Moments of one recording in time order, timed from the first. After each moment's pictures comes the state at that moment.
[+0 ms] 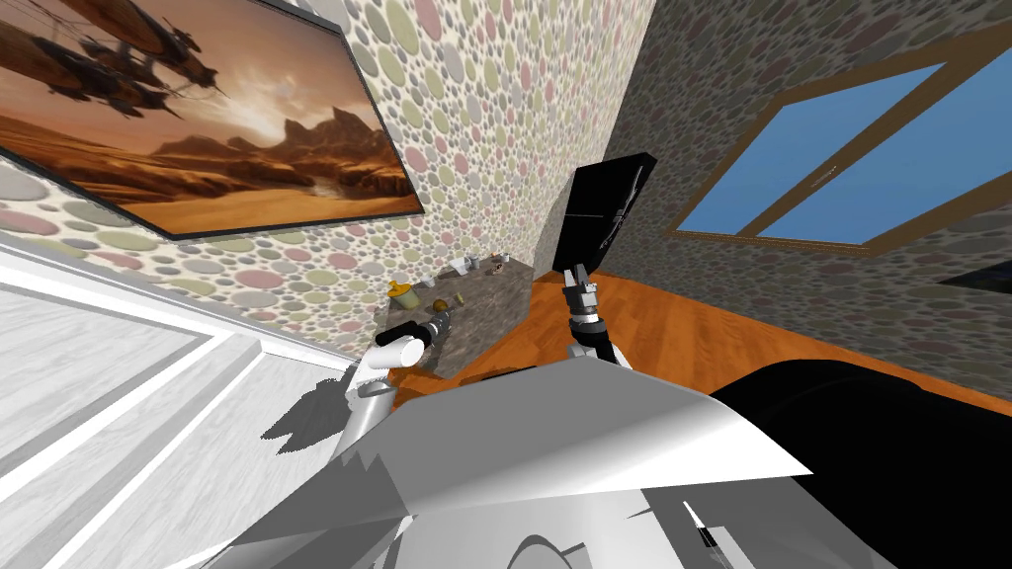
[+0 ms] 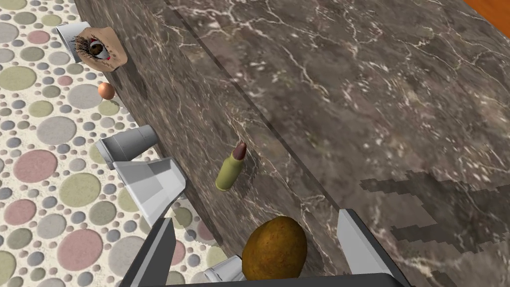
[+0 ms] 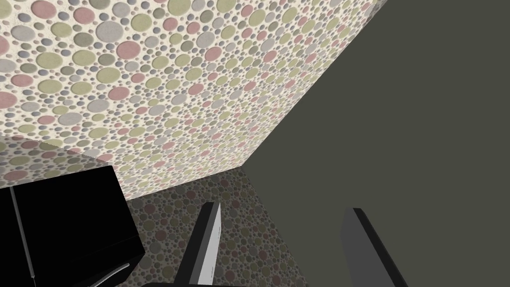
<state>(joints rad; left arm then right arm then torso) 0.11 0.37 0.03 -2.07 0.52 1.00 -0.40 0.53 -0.03 0.02 -2.21 0.08 -0.64 -0.03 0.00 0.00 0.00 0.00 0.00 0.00</state>
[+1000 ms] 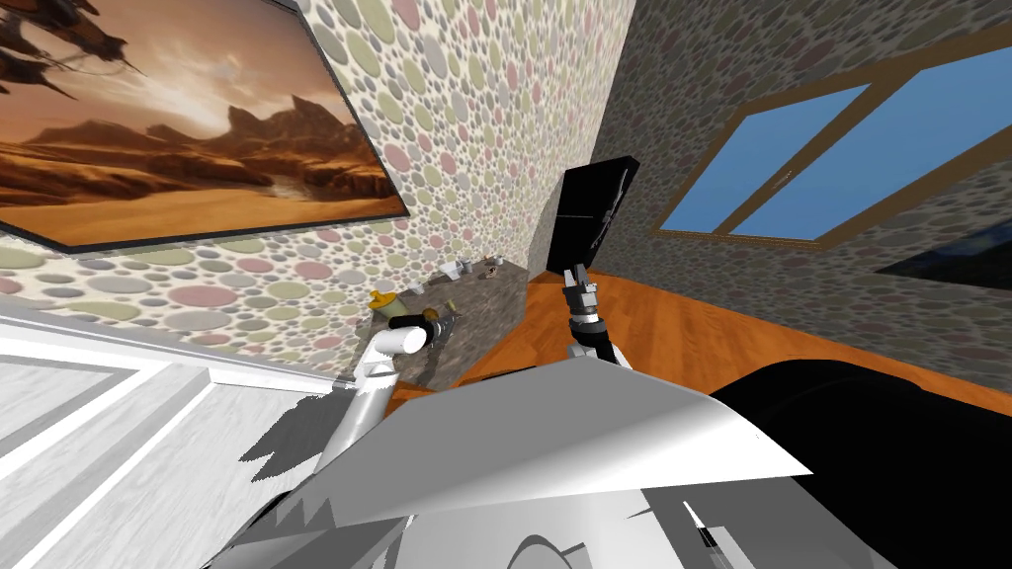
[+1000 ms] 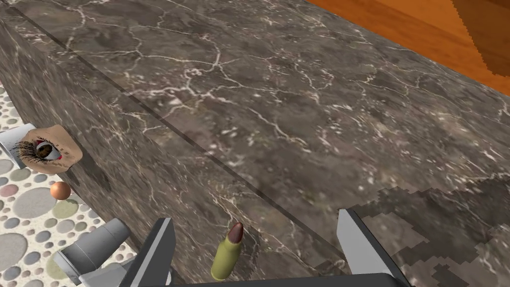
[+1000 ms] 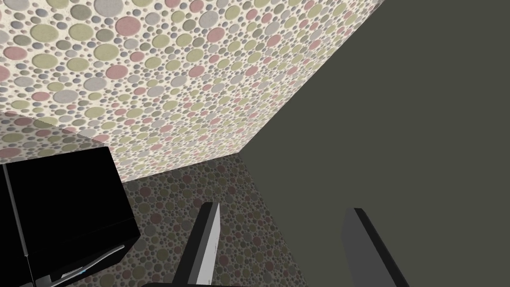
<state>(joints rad) -0.02 0.45 -0.02 -1.98 0.59 1.27 -0.45 0.53 -0.03 0.02 -2.21 0.08 -0.64 -0.03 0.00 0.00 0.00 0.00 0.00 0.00</state>
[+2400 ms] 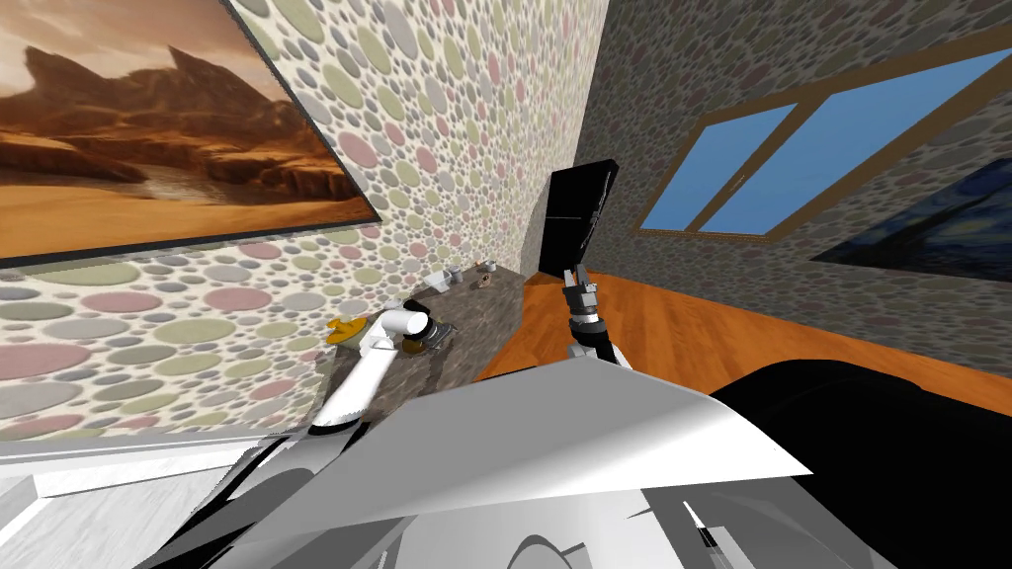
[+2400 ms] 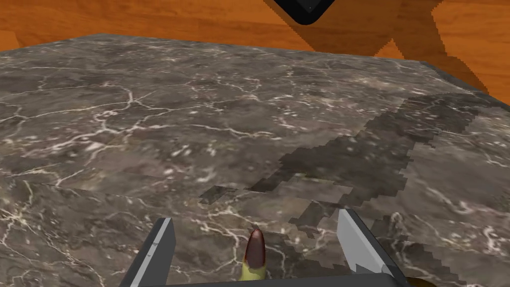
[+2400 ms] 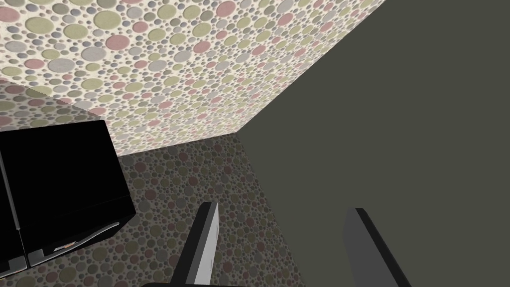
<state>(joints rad) -0.23 0.62 -0.15 -1.78 0.69 1.64 -0.51 0.53 -0.03 0.02 -2.21 0.08 -0.64 -0.03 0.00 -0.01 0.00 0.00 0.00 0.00</state>
